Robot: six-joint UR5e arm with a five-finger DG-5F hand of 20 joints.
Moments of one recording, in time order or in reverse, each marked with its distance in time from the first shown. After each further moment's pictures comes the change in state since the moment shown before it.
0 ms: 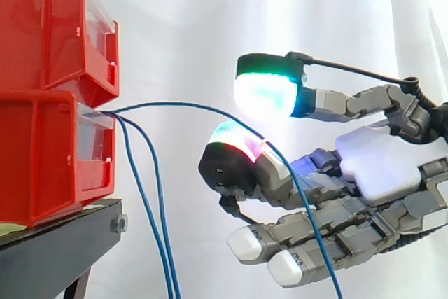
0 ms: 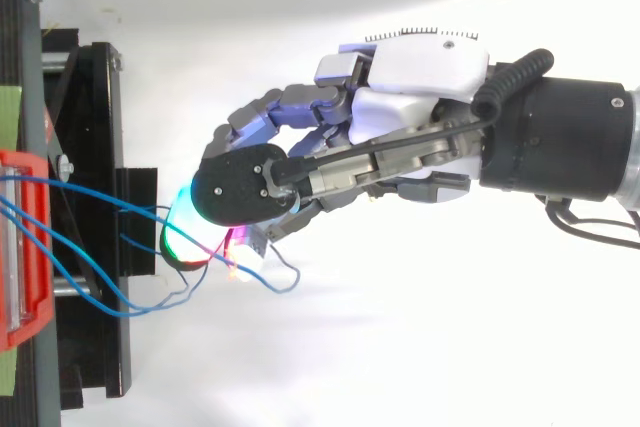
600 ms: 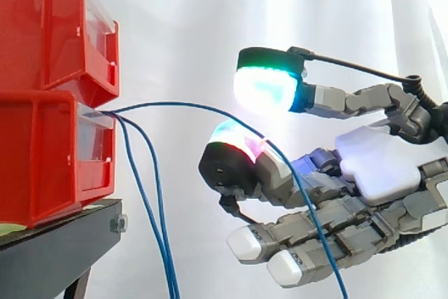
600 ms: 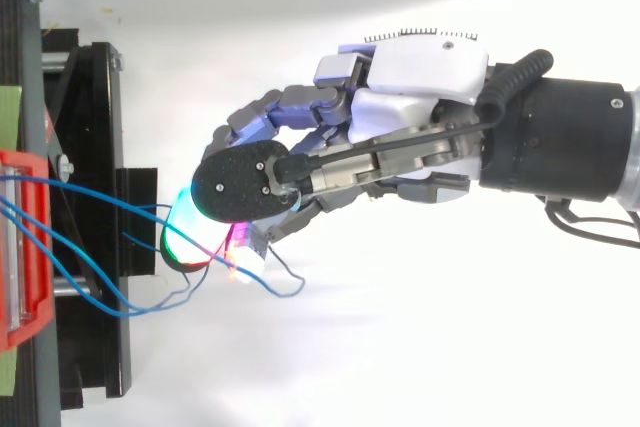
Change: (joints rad) arm 0.000 0.000 -0.001 0.003 -0.001 -0.005
